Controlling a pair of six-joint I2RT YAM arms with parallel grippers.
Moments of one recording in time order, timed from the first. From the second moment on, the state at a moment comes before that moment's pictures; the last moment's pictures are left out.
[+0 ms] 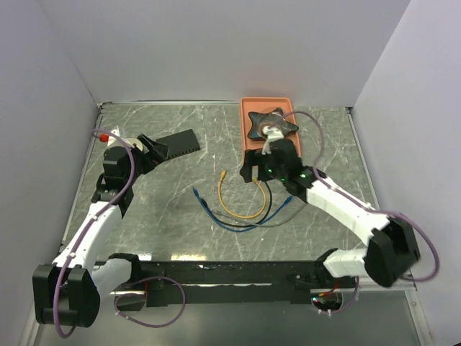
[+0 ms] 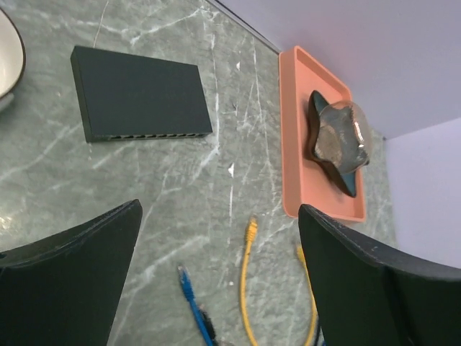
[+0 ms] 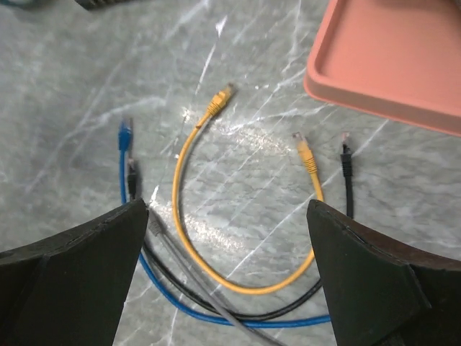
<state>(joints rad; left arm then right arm) -0.09 1.02 0.67 0.08 0.11 -0.70 0.56 1.26 0.91 -0.21 -0.02 0.34</state>
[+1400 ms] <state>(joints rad) -0.09 1.01 0.71 -0.09 0.08 -0.78 0.83 1.84 1.32 -0.34 0.14 0.42</state>
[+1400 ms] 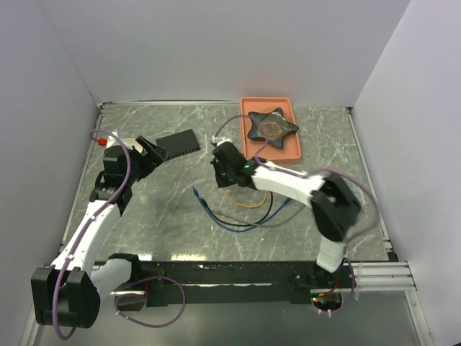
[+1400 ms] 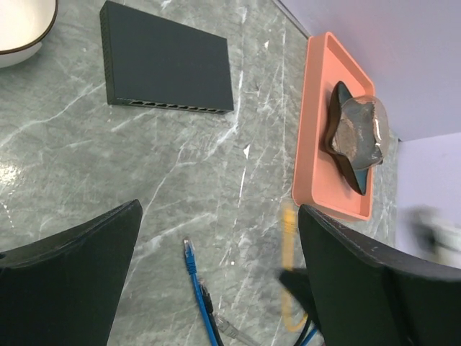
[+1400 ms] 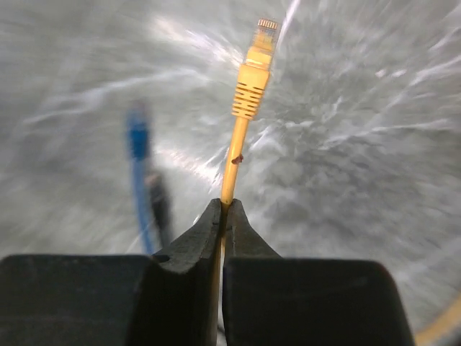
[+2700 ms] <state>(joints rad) -0.15 1.03 0.56 0.66 0.82 -0.84 0.80 1.36 0.90 0.20 -0.60 0.24</state>
